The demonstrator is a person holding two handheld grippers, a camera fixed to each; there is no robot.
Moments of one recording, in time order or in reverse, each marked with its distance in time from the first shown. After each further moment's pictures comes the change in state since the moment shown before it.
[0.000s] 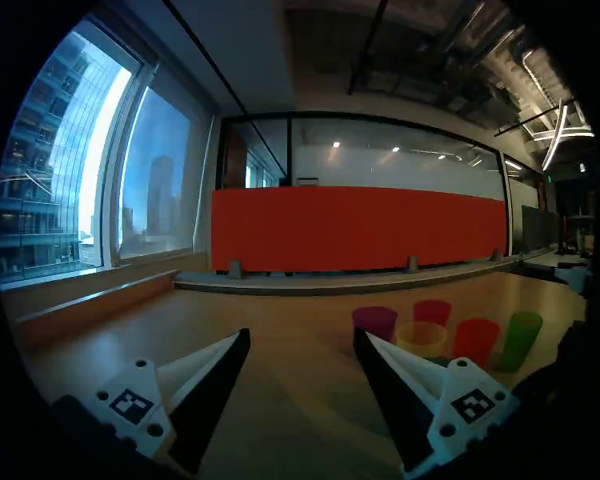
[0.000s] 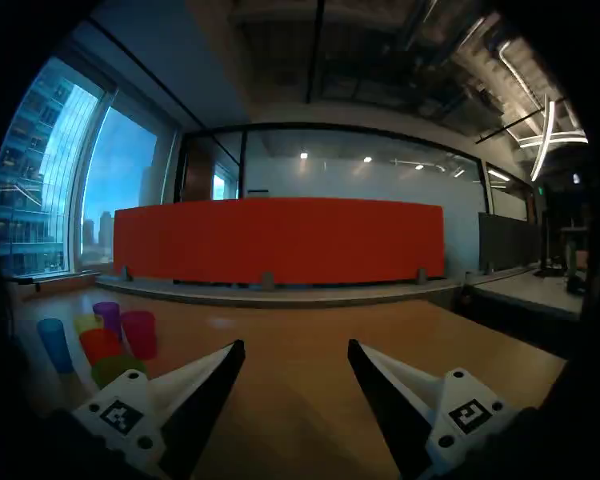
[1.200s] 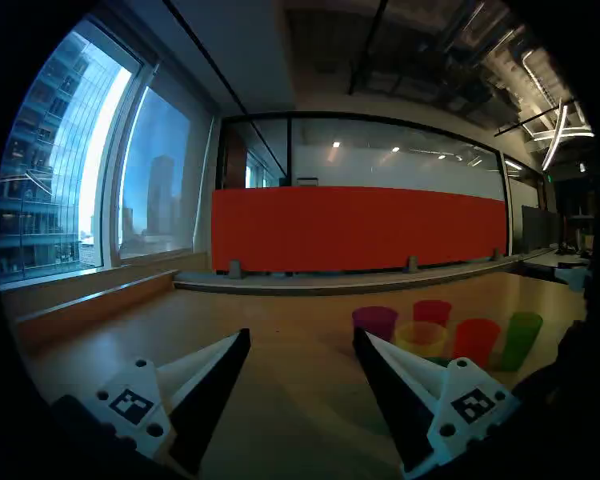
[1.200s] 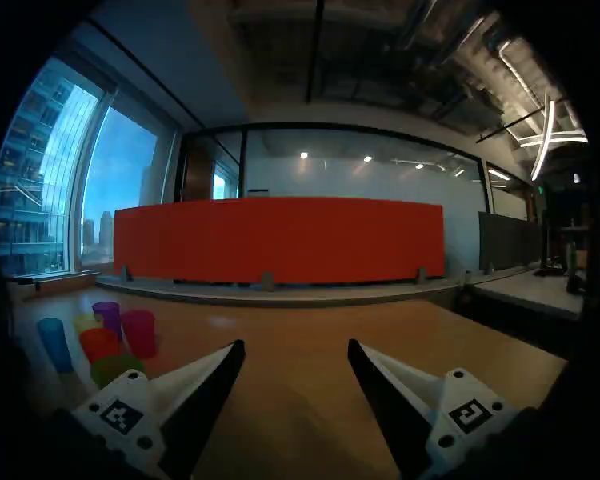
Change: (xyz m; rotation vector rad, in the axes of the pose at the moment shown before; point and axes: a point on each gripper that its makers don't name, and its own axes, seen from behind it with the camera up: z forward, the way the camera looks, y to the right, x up) left arm 0.000 0.000 -0.001 0.000 0.000 0.000; right arm -0.002 0.002 0.001 0.001 -0.002 0.001
